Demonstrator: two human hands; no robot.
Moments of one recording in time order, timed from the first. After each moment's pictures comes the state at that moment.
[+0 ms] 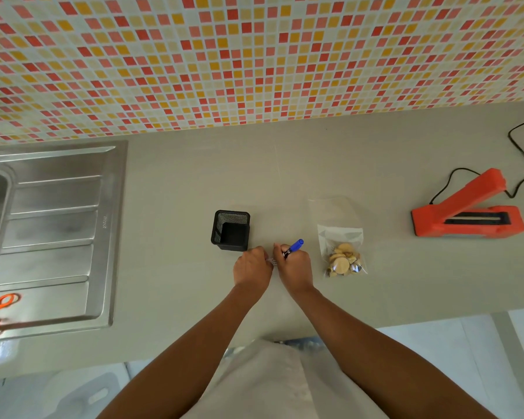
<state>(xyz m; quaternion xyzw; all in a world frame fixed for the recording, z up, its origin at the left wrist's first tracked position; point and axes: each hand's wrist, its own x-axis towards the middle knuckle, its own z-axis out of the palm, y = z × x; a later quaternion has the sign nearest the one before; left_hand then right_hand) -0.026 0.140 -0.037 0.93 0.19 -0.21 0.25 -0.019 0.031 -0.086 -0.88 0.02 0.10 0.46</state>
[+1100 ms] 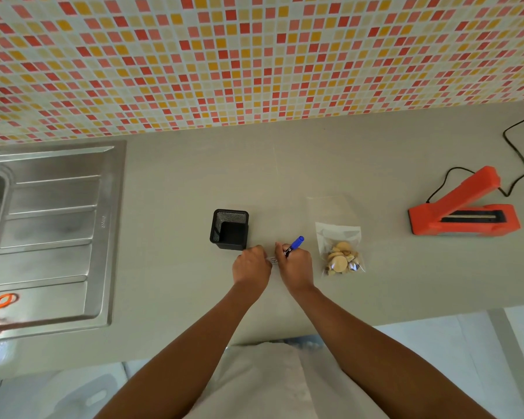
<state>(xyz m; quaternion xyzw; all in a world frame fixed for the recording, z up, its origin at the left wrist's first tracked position) -0.027 0.141 -0.043 0.94 0.17 -0.21 0.22 -0.019 0.028 -0.088 -0.90 0.03 0.09 0.43</state>
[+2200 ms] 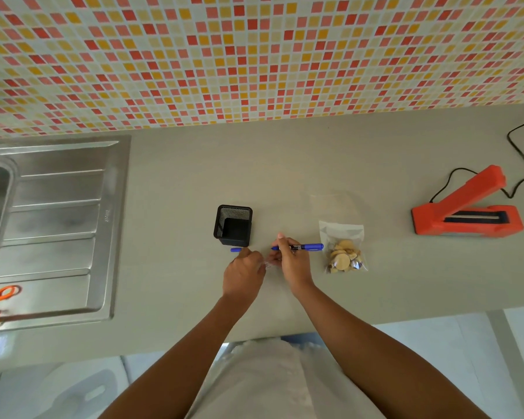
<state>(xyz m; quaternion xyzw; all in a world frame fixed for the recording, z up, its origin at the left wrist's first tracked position) -0.063 0.165 -0.053 0.97 0.08 -0.11 0.22 -0.023 0.045 -0.072 -0.68 0.22 0.17 0.67</state>
